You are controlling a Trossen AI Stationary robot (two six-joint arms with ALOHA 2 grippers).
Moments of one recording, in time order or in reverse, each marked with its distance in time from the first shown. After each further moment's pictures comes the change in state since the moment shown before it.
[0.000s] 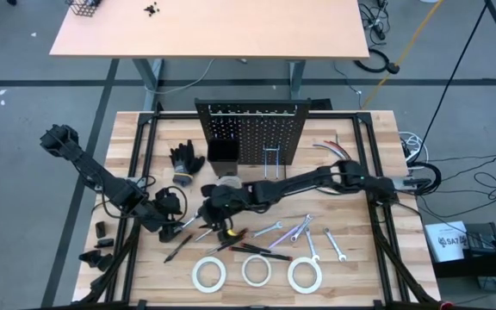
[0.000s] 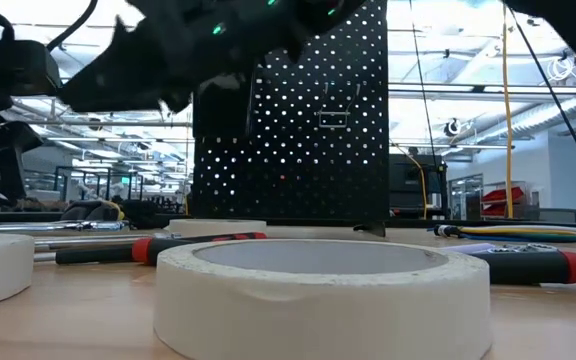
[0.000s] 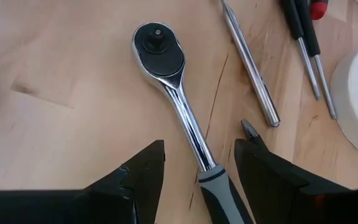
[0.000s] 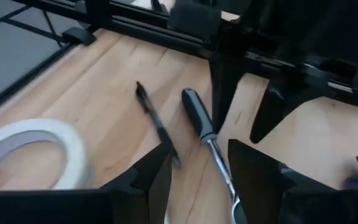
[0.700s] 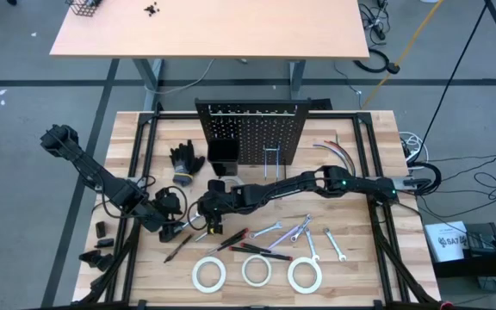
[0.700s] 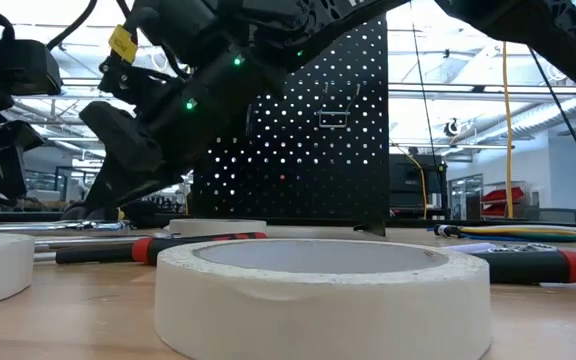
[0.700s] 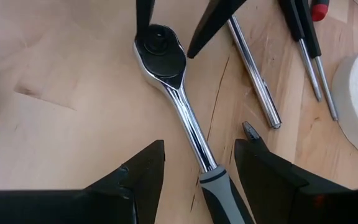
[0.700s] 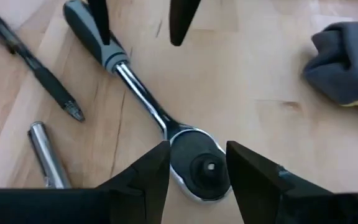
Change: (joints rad) left arm 0.000 0.000 0.000 0.000 -0.012 0.002; right arm -0.019 0.159 0.140 -0.191 0.276 0.228
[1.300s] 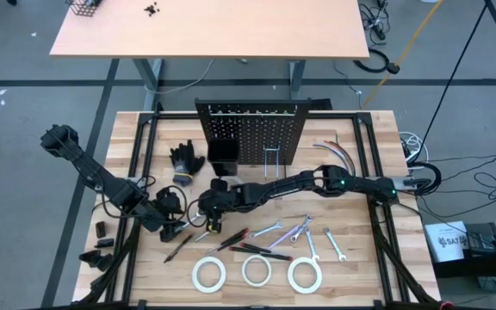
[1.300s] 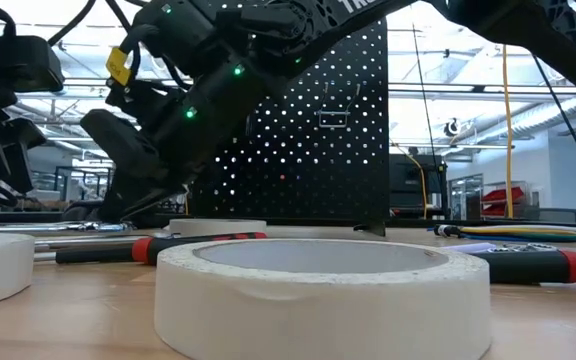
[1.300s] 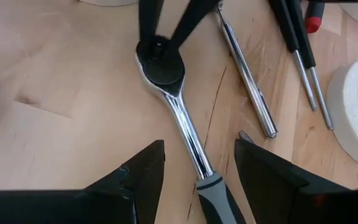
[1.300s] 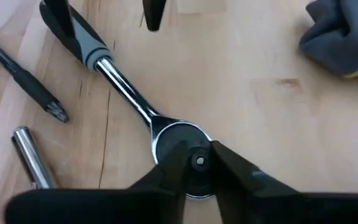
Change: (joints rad) left arm 0.000 0.000 0.000 0.021 -0.018 0.004; right arm -0.006 0.017 0.002 -0.042 -0.003 0.110
